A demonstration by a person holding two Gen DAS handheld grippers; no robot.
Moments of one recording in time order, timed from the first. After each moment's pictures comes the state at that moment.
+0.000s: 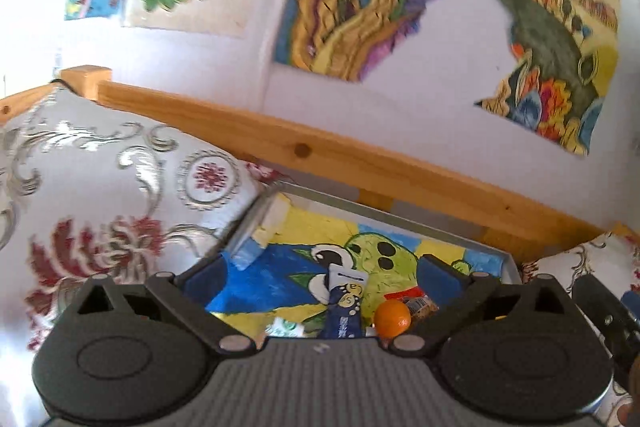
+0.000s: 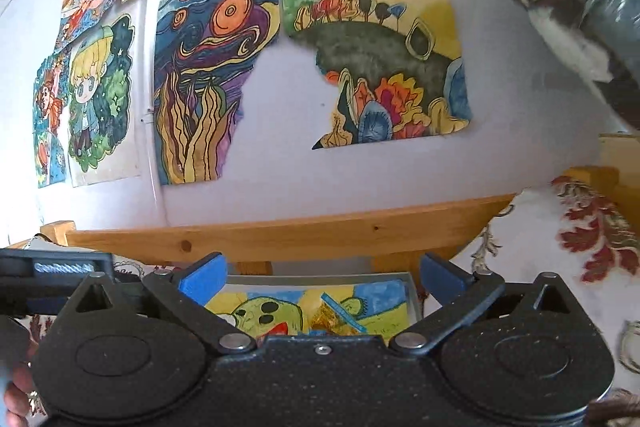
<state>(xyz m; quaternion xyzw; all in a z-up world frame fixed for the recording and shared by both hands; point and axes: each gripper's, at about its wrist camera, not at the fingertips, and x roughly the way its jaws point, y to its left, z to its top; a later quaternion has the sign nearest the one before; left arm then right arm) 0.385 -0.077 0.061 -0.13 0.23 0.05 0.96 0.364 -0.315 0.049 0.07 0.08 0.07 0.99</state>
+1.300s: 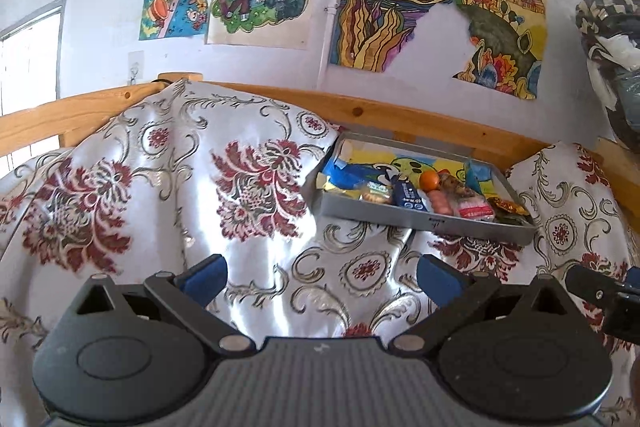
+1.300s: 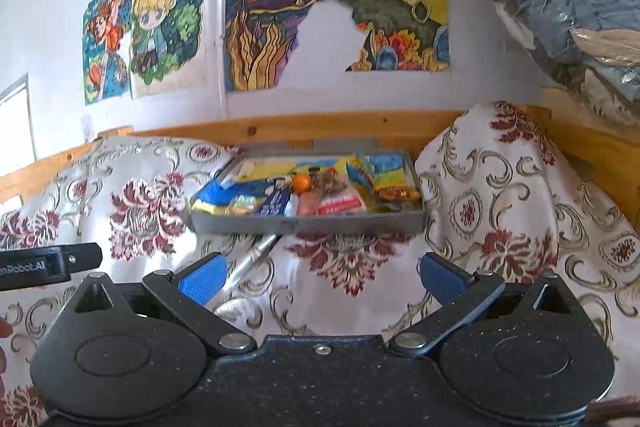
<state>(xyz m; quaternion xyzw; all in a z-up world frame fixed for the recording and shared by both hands) 0.114 -0.018 0.019 -0.07 0.21 0.05 0.97 0.112 -0.252 0.015 0.03 0.18 0.05 0.98</state>
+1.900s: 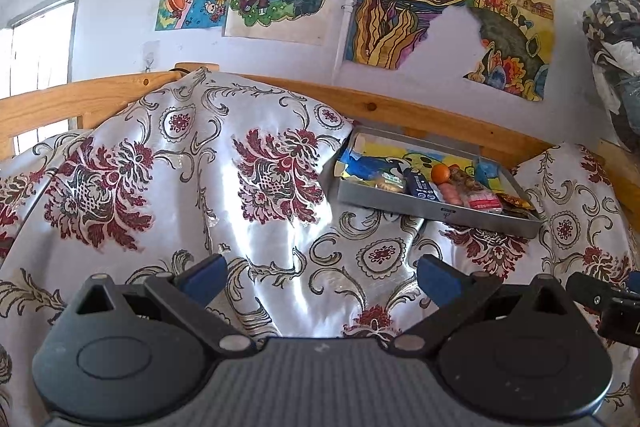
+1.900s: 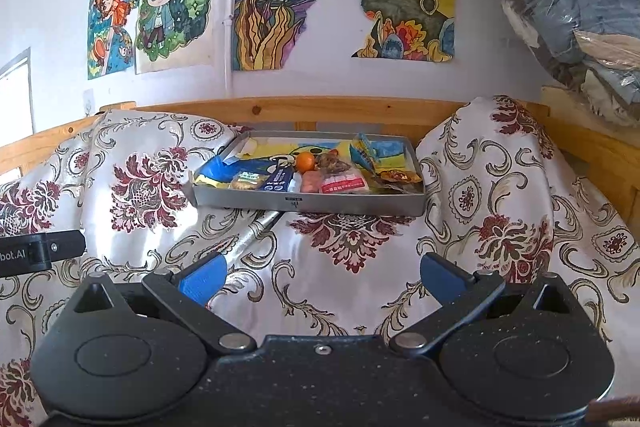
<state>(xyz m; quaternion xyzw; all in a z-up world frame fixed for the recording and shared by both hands) 0.096 -0.003 0.010 -0.08 0.21 0.06 0.97 0.101 -0.241 0.008 0.00 0.20 0.05 0.98</state>
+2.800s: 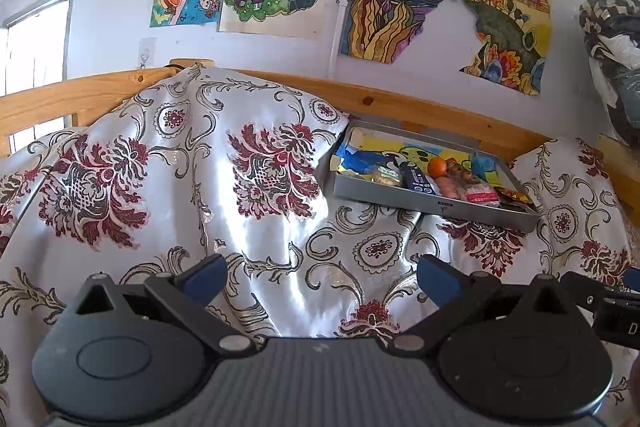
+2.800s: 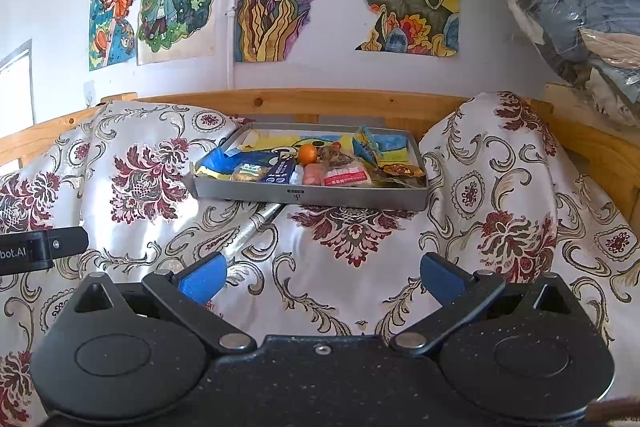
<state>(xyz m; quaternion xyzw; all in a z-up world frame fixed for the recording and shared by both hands) 0.097 -0.004 0.007 -0.08 0.21 0.05 0.97 0.104 -0.239 0.004 -0.01 0.20 0.05 0.98</state>
